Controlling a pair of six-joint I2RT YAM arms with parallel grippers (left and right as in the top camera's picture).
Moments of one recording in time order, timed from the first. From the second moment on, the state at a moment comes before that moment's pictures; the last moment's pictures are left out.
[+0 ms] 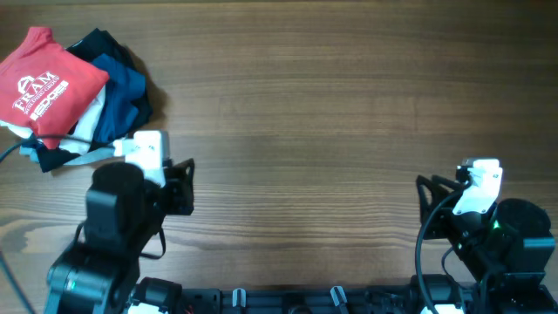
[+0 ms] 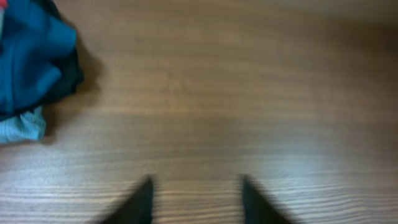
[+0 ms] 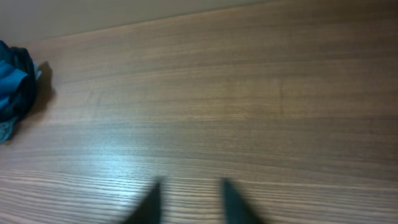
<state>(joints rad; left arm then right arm) -0.24 0.69 0.93 -0.88 0.02 -0.29 0.01 0.48 0.88 -0.97 -0.19 0.13</state>
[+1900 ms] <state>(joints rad) -0.24 0.64 0.92 -0.94 0.02 -0.29 0.08 0.02 0.17 -0.02 -0.16 -0.06</state>
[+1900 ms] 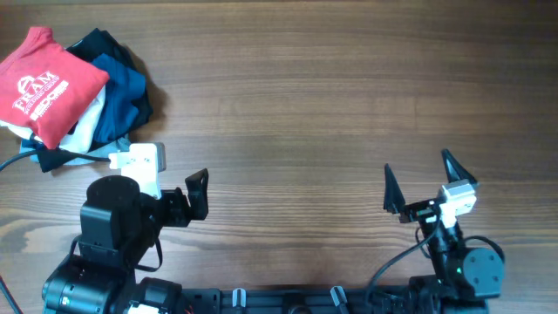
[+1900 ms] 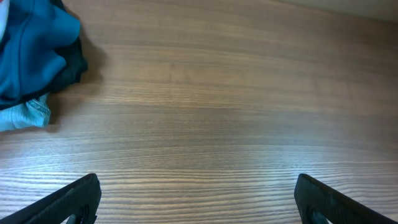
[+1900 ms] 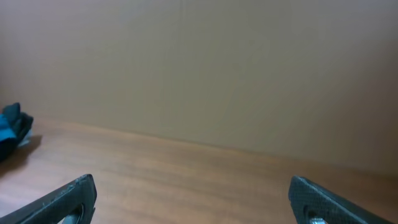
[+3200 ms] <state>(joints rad) -0.24 0.64 0.92 -0.94 0.02 -0.29 0.08 0.01 0.01 0.00 -0.16 -0.05</state>
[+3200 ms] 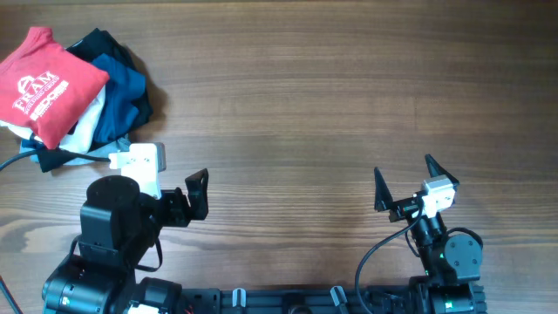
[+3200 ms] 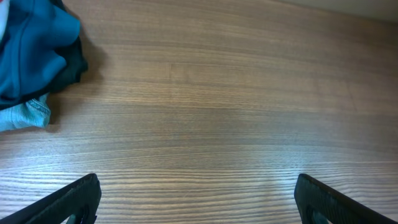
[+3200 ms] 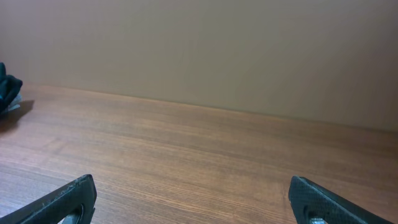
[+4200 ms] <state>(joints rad) -0.18 0.63 0.92 -0.99 -0.02 -0.29 0.08 0.01 0.01 0.00 -0.16 -0.05</state>
